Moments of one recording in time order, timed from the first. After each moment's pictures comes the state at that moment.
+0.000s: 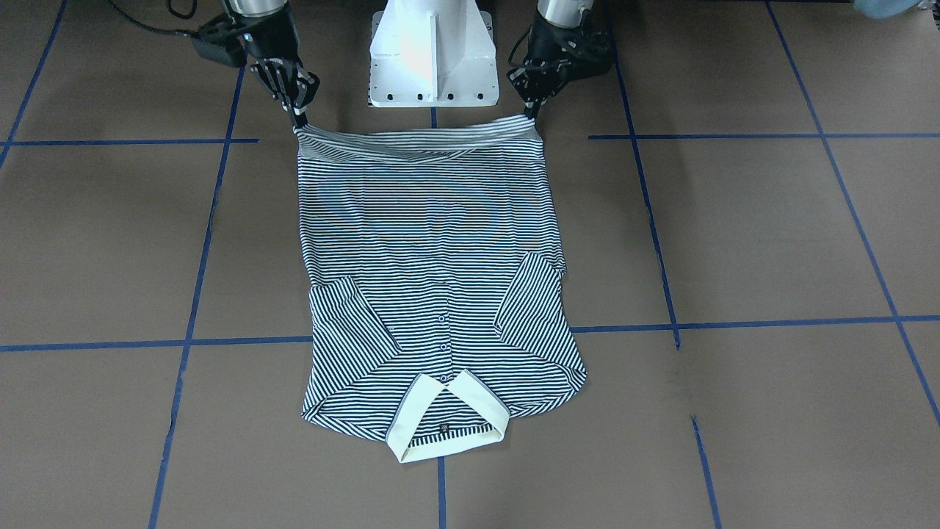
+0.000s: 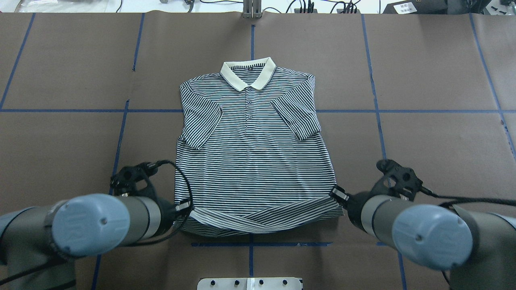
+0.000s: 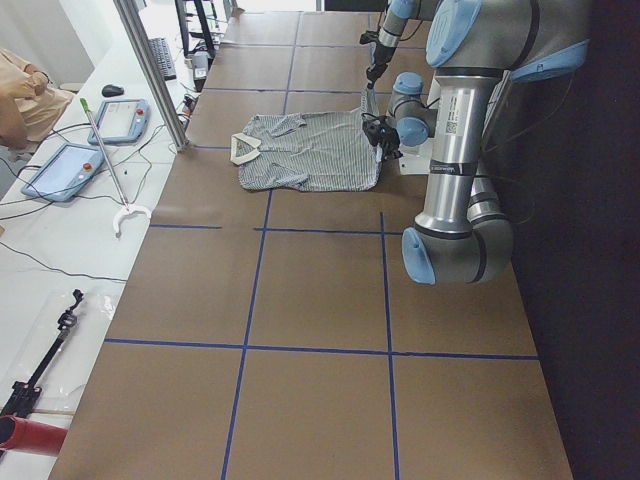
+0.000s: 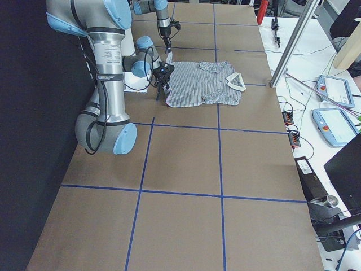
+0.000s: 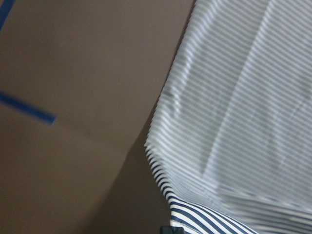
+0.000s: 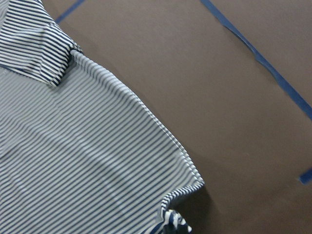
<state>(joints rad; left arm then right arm) -0.29 -1.90 -2.14 -1.59 -1.59 -1.78 0.27 -1.40 2.25 -1.55 1.45 1.97</state>
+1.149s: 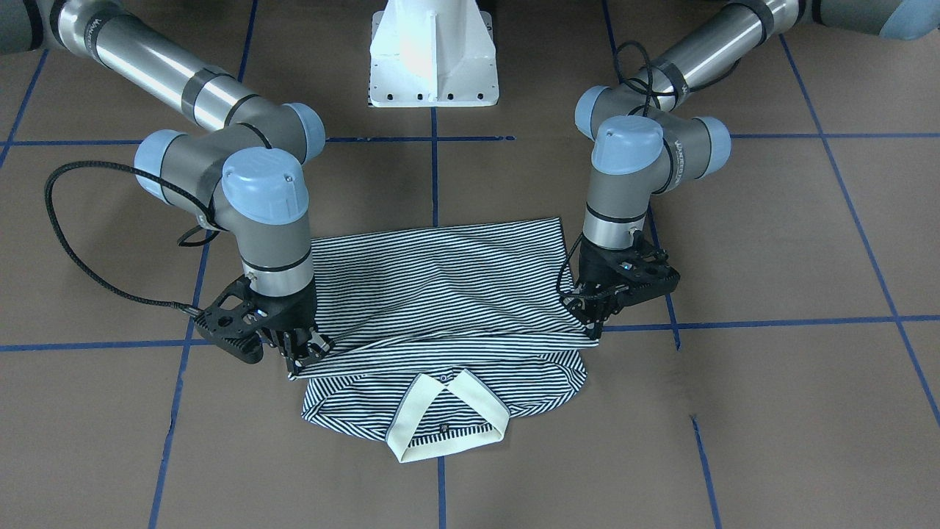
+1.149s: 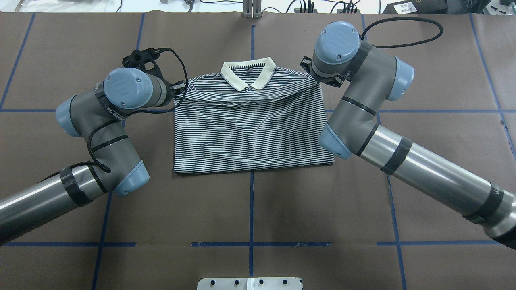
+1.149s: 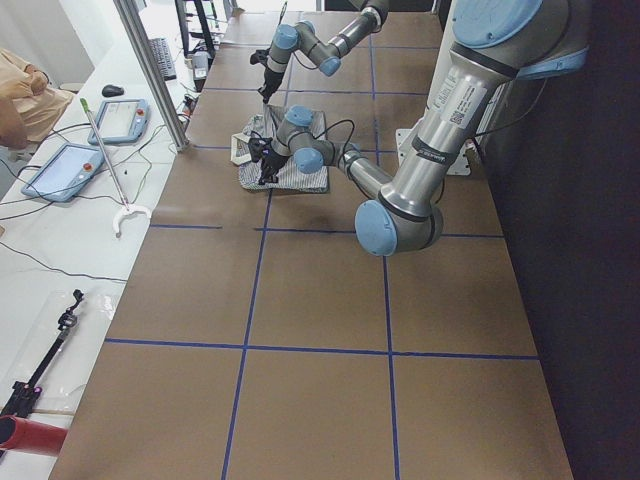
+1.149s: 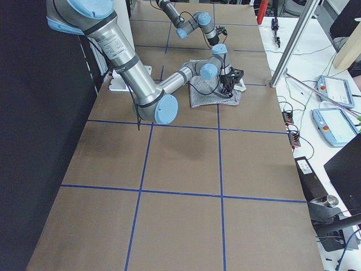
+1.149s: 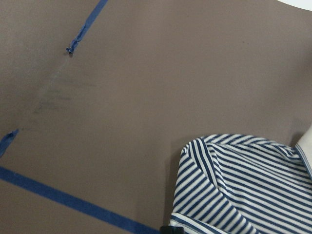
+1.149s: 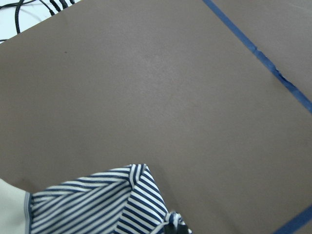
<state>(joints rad) -0.69 -2.14 -1.45 -2.02 -1.55 -1.46 0.76 -0.82 1.32 -1.34 1.68 1.60</state>
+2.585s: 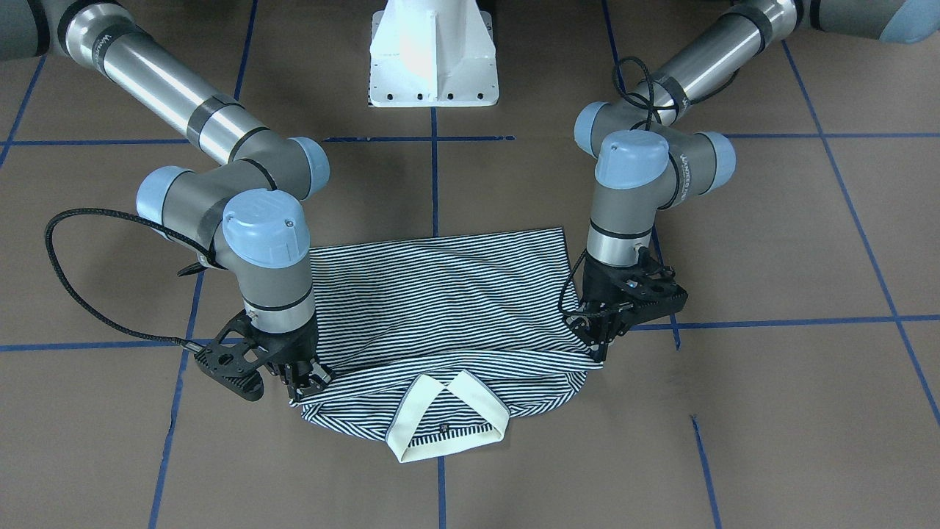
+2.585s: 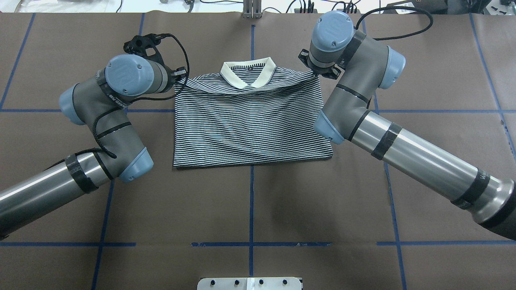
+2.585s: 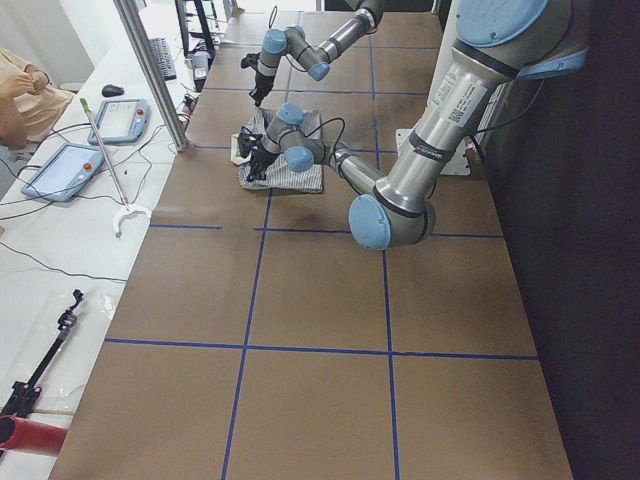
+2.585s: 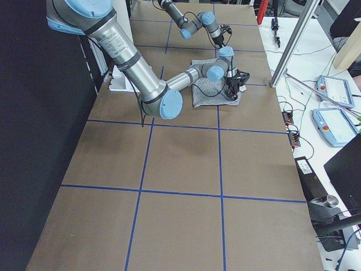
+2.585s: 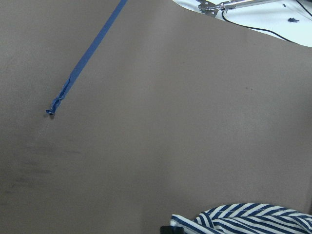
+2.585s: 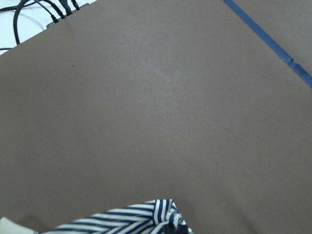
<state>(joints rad) -0.71 -2.17 -1.45 -2.05 -1.55 -1.43 0.78 -0.79 1.26 -1.30 1.73 1.59</state>
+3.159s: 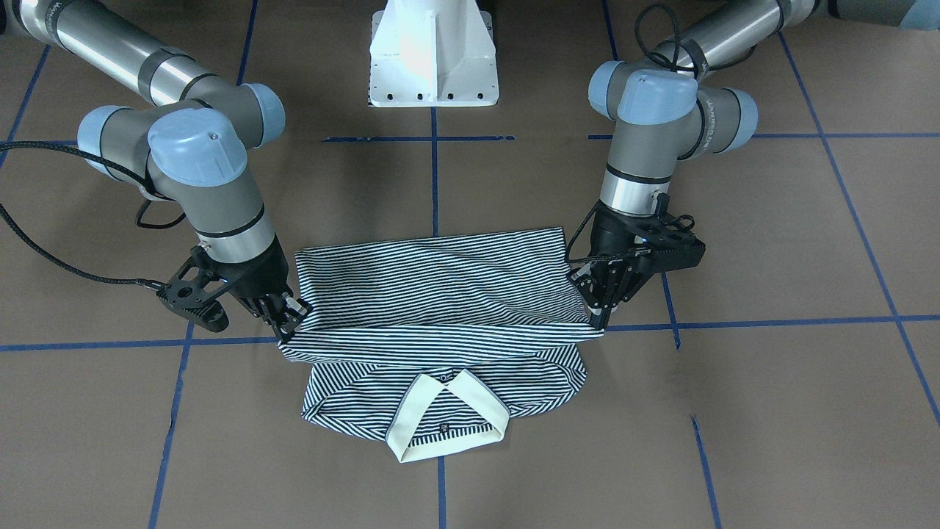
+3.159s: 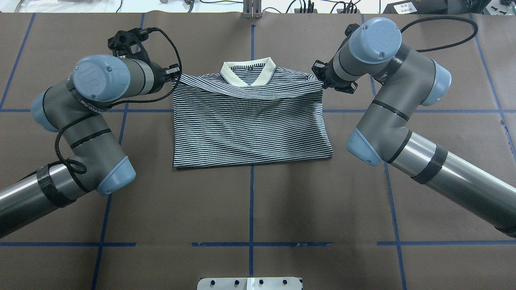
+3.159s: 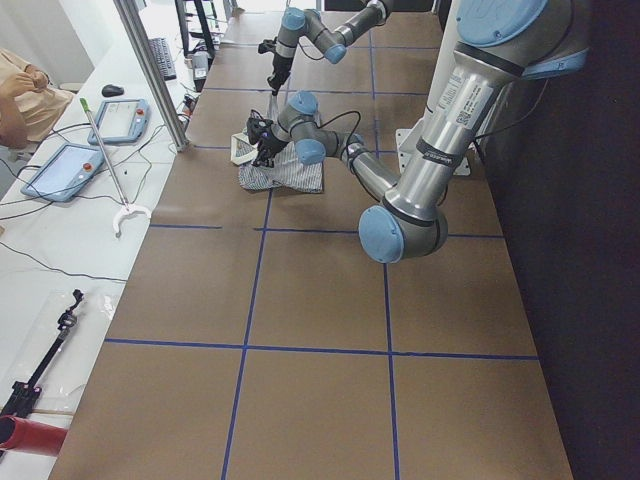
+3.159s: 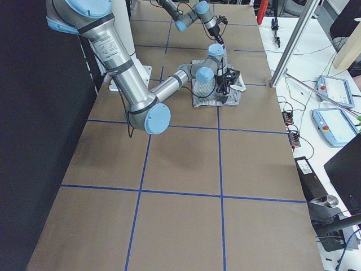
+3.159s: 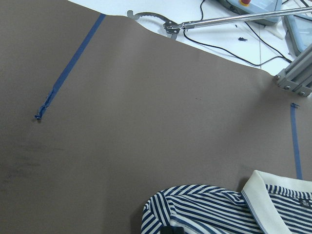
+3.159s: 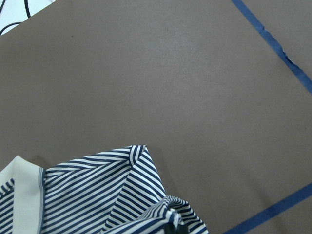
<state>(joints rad) -0.71 -2.09 -1.63 -2.04 -1.55 -1.42 0.78 -0.98 1.56 -1.31 1.82 1.58</state>
